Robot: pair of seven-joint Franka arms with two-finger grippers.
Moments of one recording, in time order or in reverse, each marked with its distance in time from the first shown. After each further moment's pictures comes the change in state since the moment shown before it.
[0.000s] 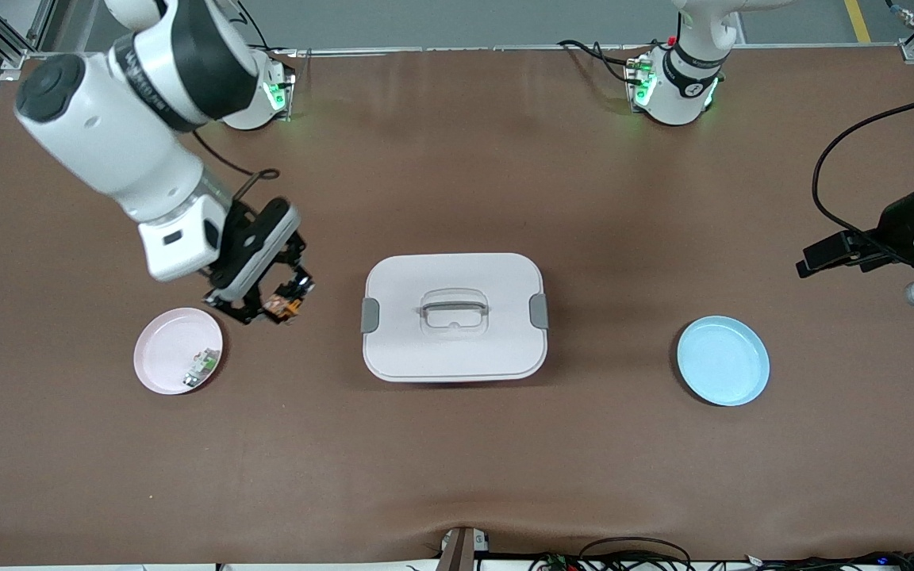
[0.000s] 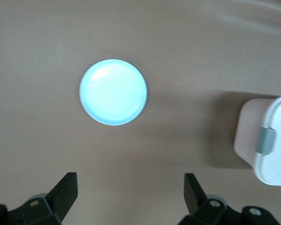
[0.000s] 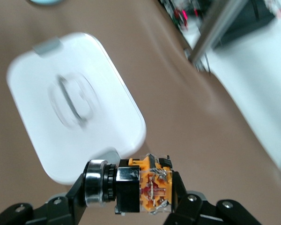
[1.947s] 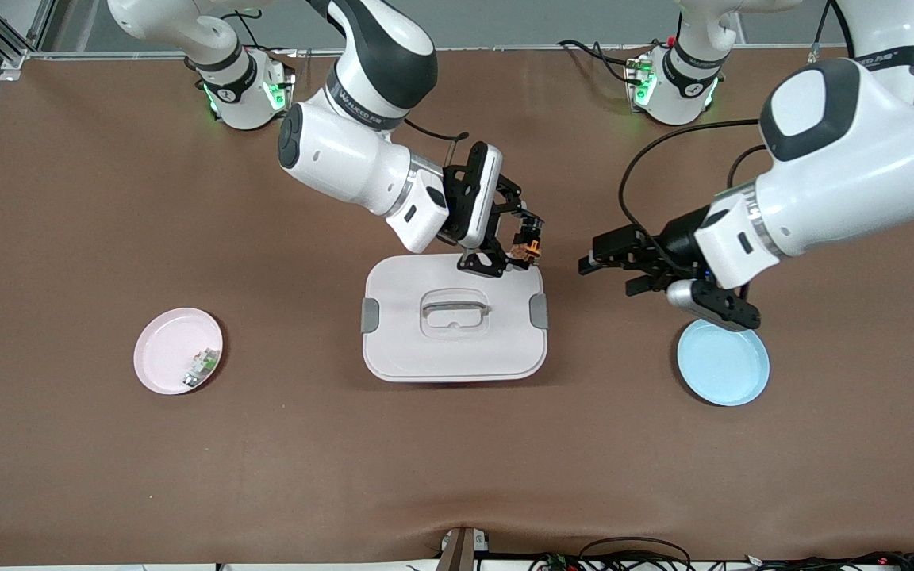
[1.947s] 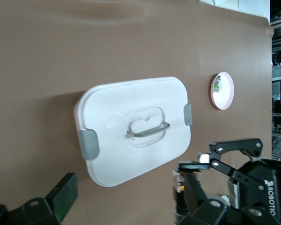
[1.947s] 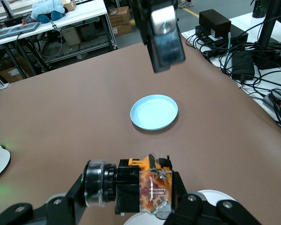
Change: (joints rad) left arm -0.141 0.113 -0.211 0.000 -0.411 0.275 0.057; right arm 0.312 0.268 -0.002 0.124 0.709 0.304 -0.291
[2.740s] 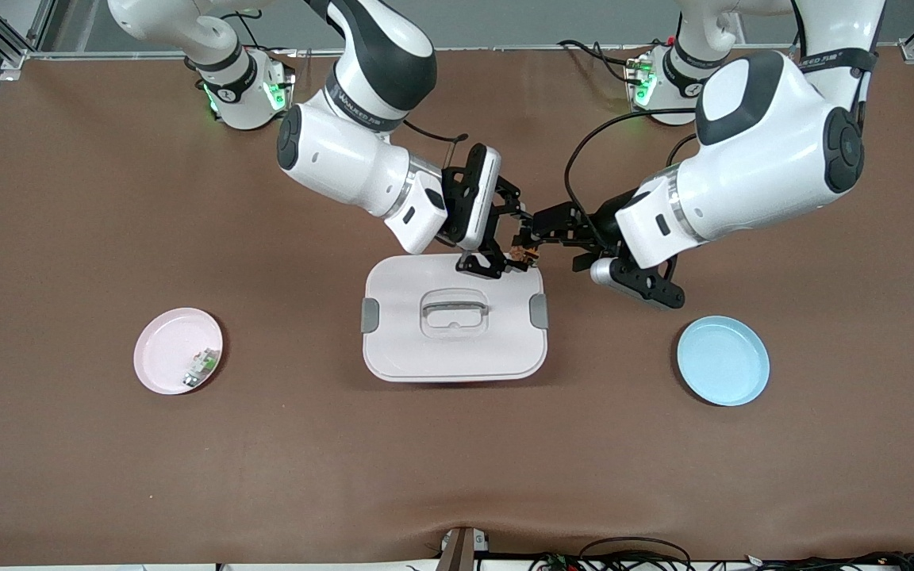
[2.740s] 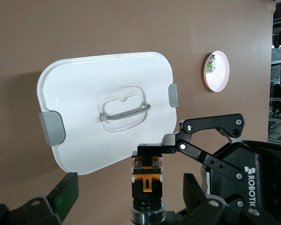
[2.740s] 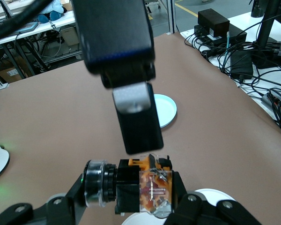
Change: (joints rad) left arm -0.097 0.017 -0.001 -0.001 0.000 0.000 -0.066; right arm 0.000 0.001 -0.004 0.000 0.000 0.000 0.001
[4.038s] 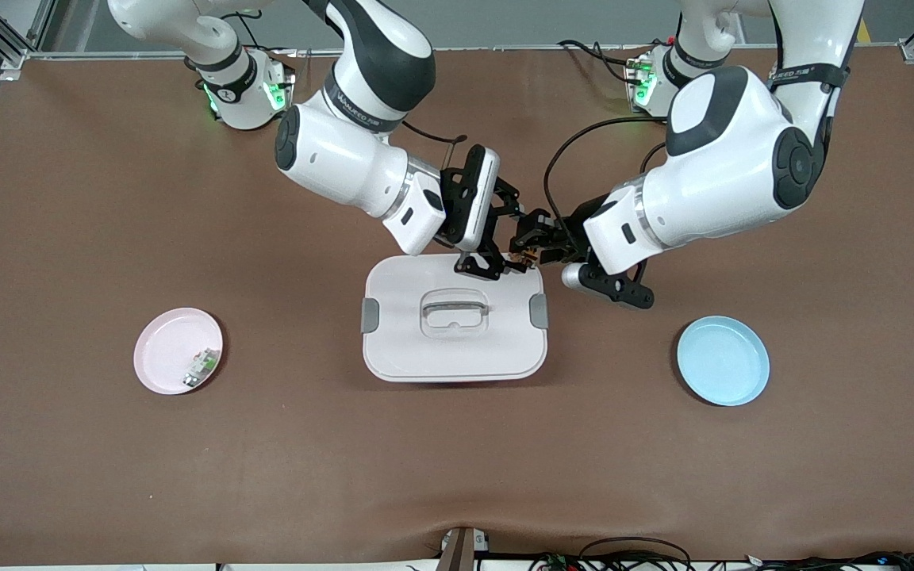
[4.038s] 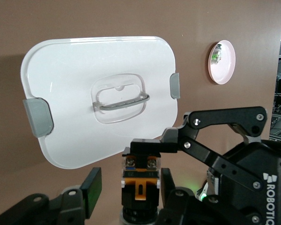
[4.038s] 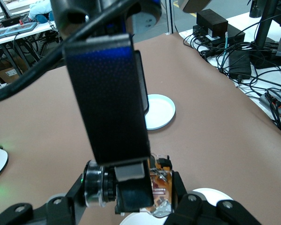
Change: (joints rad) left arm -0.041 0.030 0.000 -0.001 0.004 0.001 -0.054; right arm 0.000 0.000 -0.004 0.002 0.000 0.000 0.000
